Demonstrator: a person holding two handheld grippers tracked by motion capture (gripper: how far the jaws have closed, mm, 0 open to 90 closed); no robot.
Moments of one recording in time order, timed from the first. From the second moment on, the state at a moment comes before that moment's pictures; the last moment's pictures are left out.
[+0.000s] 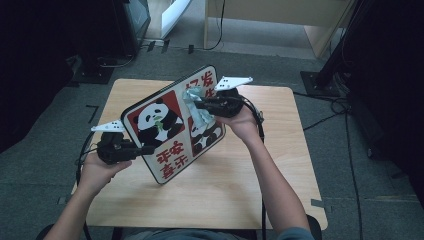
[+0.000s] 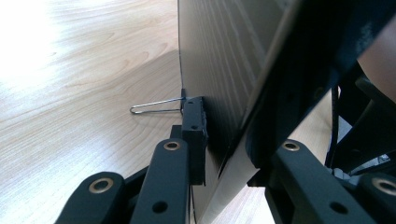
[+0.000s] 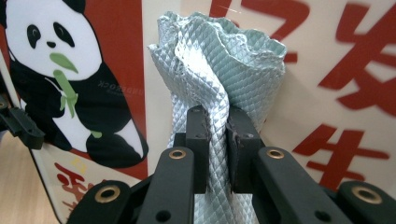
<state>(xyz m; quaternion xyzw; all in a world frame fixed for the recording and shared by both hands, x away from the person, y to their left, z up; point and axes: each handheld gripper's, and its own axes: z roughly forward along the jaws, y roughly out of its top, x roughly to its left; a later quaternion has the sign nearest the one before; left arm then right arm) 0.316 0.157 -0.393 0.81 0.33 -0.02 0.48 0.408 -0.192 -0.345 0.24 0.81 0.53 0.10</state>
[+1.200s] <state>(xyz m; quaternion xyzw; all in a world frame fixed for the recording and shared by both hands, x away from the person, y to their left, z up) 0.315 0.157 -0.393 0.81 0.32 -0.03 0.48 0.404 -0.203 -0.384 0.27 0.82 0.50 0.07</state>
